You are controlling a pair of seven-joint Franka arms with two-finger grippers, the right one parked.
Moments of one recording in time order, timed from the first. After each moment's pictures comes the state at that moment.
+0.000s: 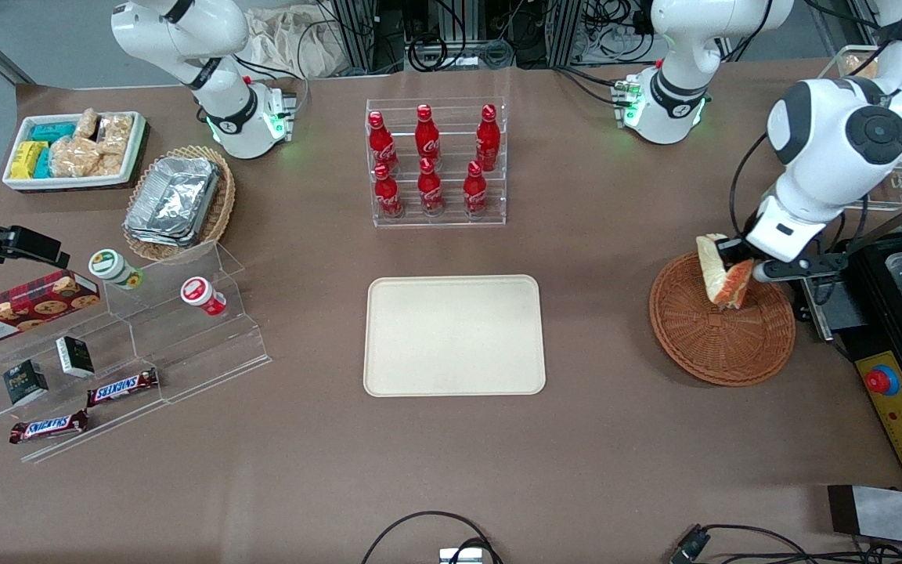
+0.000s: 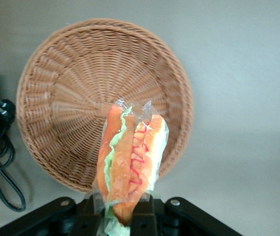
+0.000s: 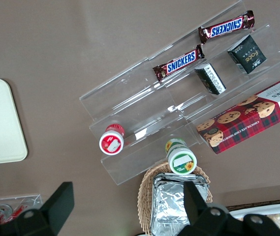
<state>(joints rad) 0.01 -0.14 -0.10 -2.32 0.00 2.19 -0.15</state>
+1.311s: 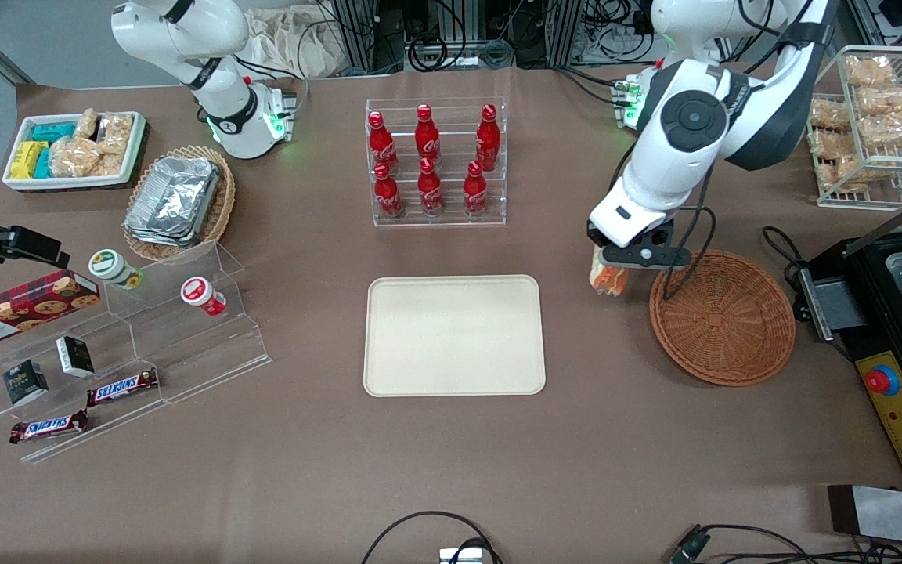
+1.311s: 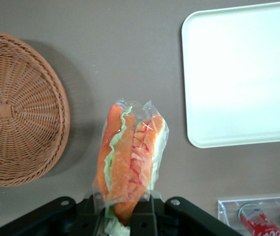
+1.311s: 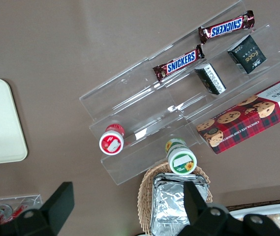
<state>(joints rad) 0.01 0.02 -0.51 -2.06 0.03 2.05 -0.43</state>
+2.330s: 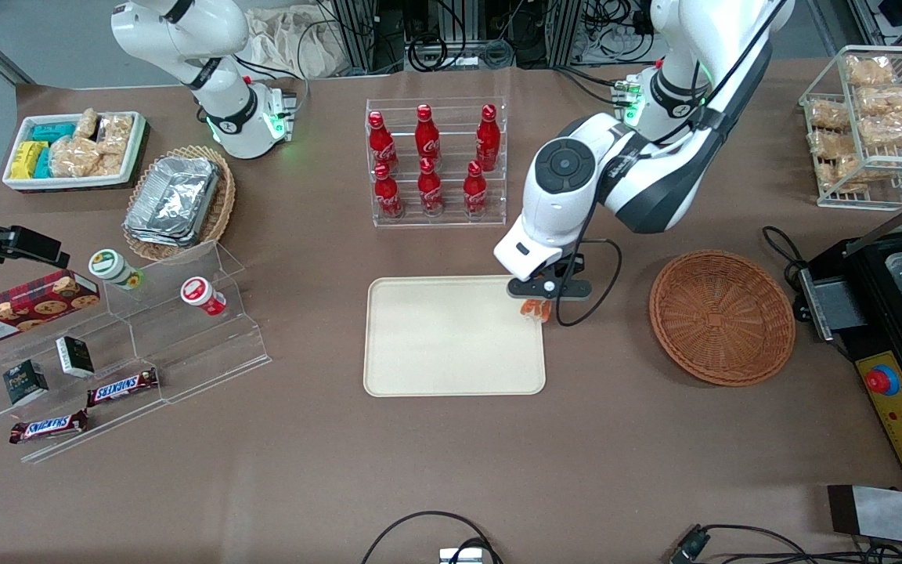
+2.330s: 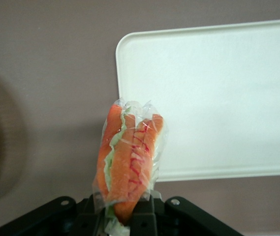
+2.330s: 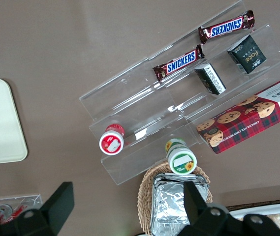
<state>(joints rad) -0.09 0.39 -0.62 -1.79 0.30 2.09 -0.77</state>
